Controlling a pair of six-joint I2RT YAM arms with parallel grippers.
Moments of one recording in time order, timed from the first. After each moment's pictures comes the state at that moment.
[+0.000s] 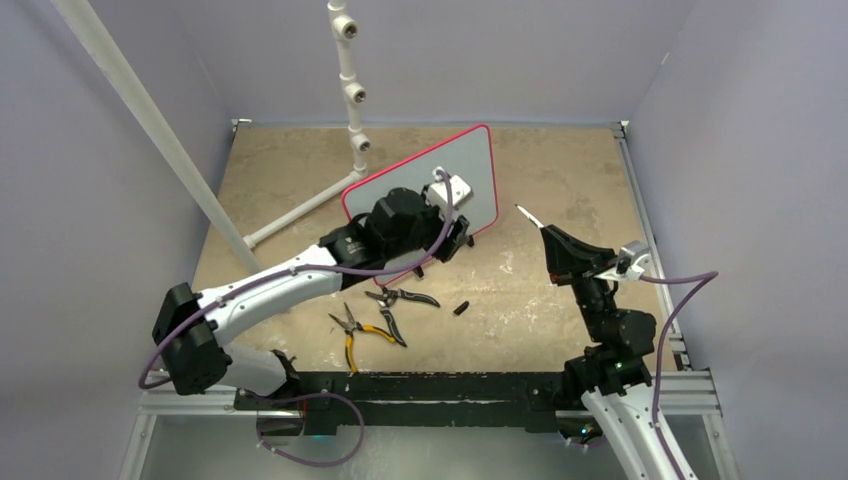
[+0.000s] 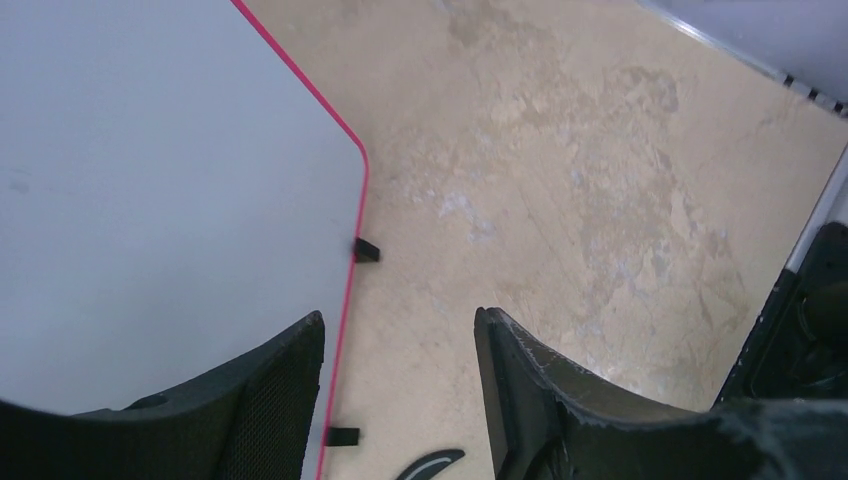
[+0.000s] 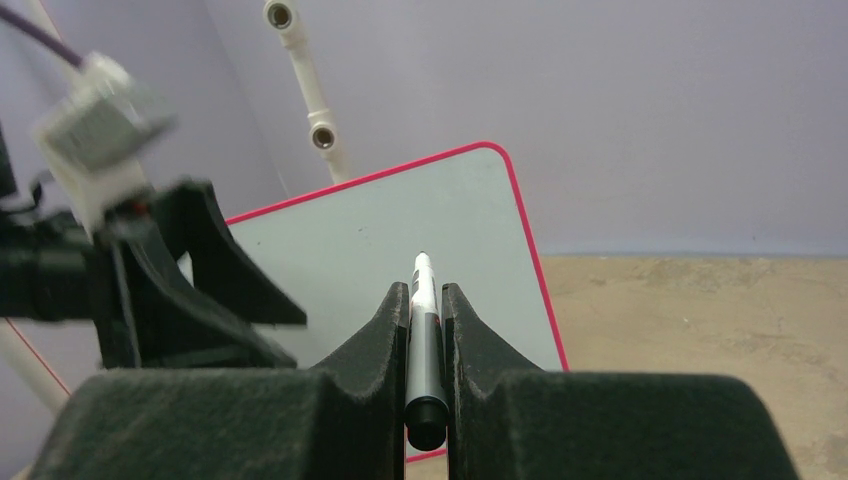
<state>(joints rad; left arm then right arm) -0.95 1.41 1.10 -0.08 -0.04 -0.05 0.30 0.17 0.25 0.37 -0.05 0.37</state>
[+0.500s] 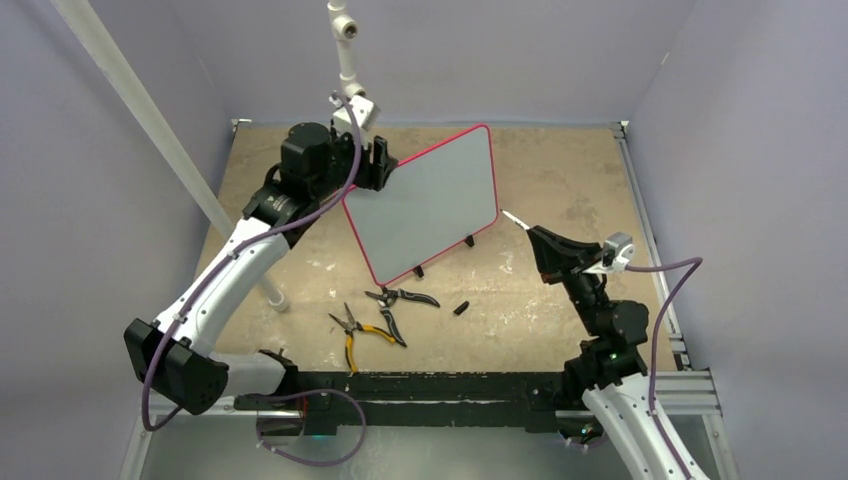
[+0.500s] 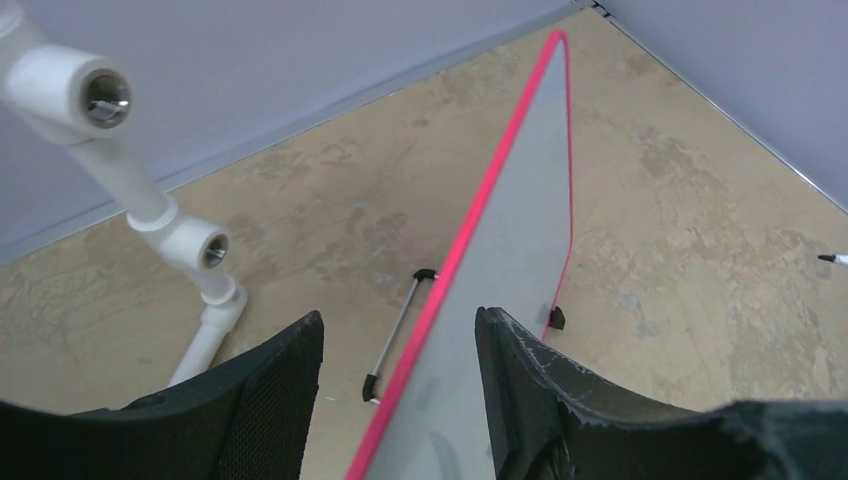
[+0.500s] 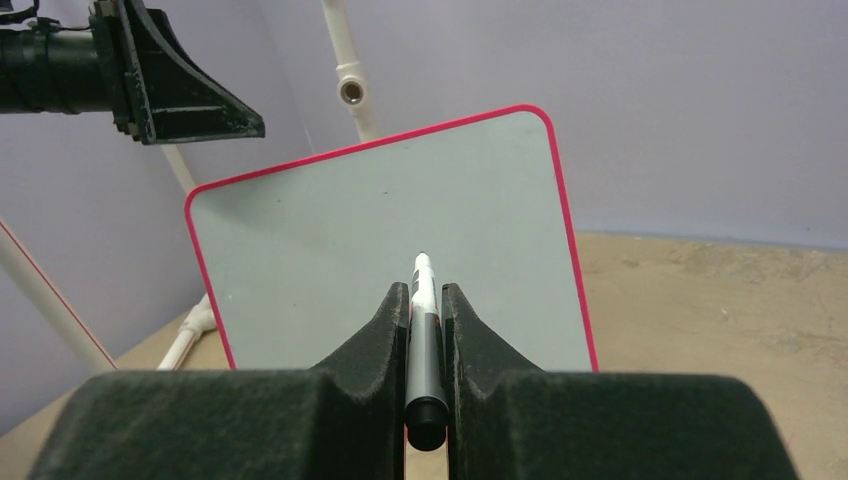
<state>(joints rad) -0.51 1.29 1.31 -0.25 0.10 -0.02 0.30 0.27 0.23 0.45 -0.16 0.36</state>
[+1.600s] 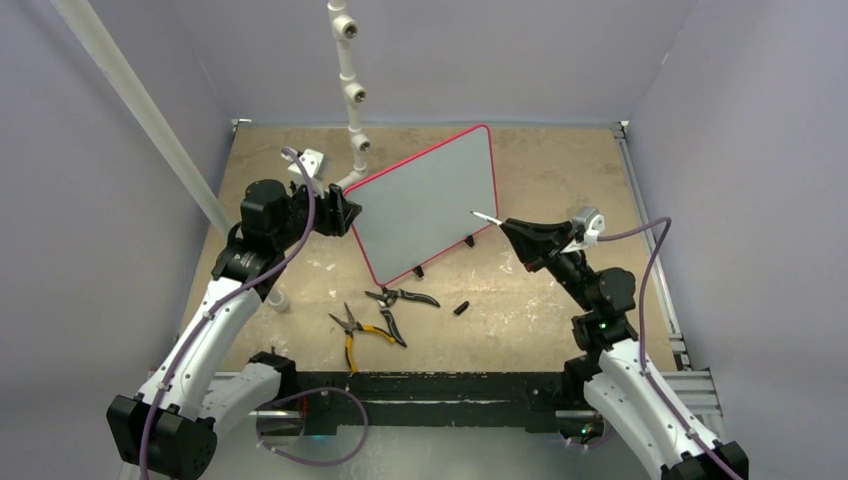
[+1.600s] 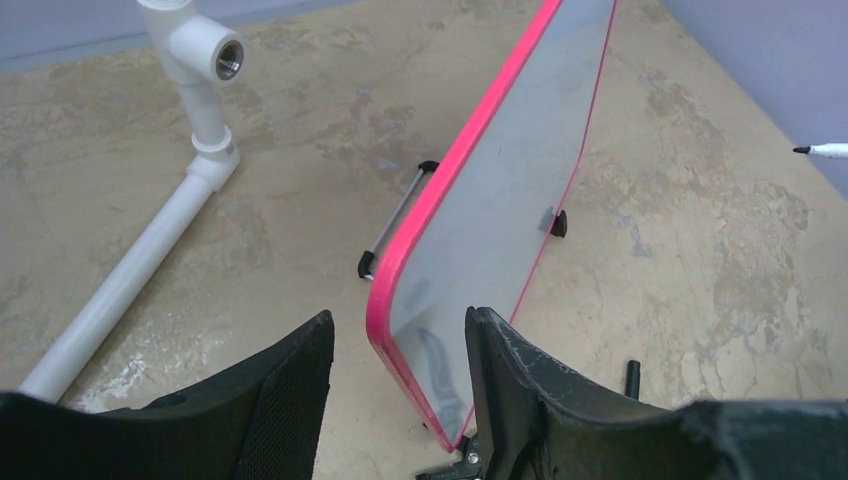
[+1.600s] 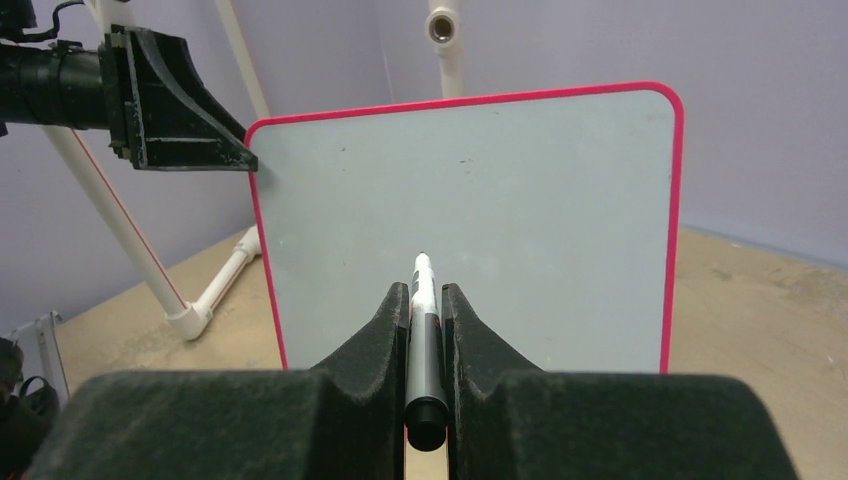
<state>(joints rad) -0.27 0.96 0.90 -0.22 0.27 -0.13 0.30 0.59 0.31 0.62 -0.40 0.33</state>
